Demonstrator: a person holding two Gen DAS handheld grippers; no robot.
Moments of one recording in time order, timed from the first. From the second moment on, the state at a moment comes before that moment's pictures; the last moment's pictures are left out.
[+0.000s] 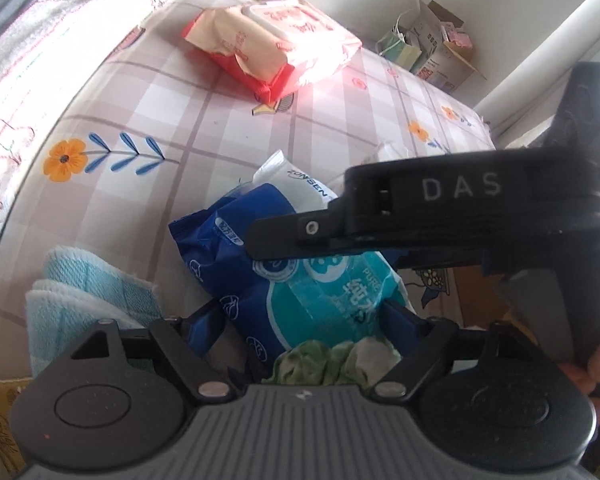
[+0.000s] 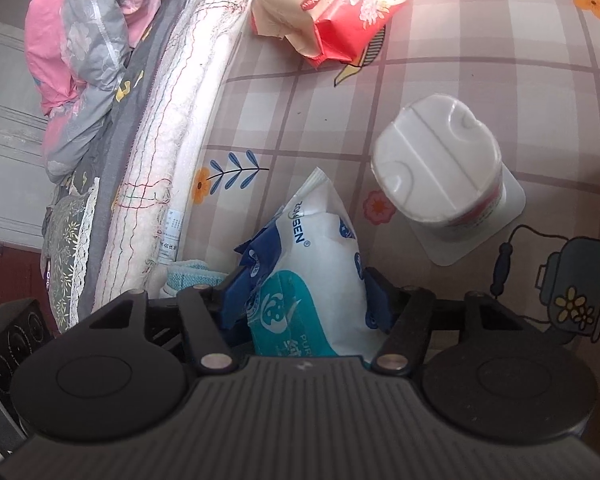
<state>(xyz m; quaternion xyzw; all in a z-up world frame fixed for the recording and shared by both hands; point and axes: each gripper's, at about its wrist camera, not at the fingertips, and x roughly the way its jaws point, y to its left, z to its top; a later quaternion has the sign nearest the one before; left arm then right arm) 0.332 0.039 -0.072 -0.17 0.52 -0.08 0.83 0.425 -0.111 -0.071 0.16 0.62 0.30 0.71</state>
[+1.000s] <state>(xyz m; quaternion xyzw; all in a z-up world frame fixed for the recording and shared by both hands) 0.232 -0.174 0.059 -0.04 0.43 -0.27 0.86 0.271 -0.385 0.078 0.31 0.45 0.23 0.80</state>
